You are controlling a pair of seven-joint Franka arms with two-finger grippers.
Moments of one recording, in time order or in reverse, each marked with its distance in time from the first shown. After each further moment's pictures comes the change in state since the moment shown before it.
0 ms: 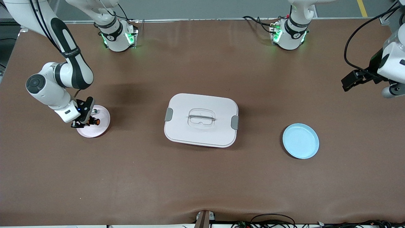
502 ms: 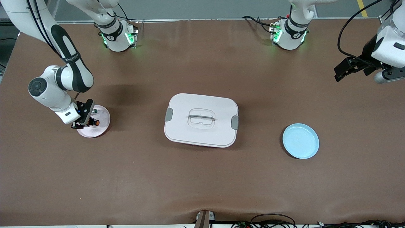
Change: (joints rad) left arm -0.035 -0.088 0.020 -0.096 -0.065 0.042 0.008; right arm -0.027 0.051 0.000 0.000 -0.004 0.038 -0.001
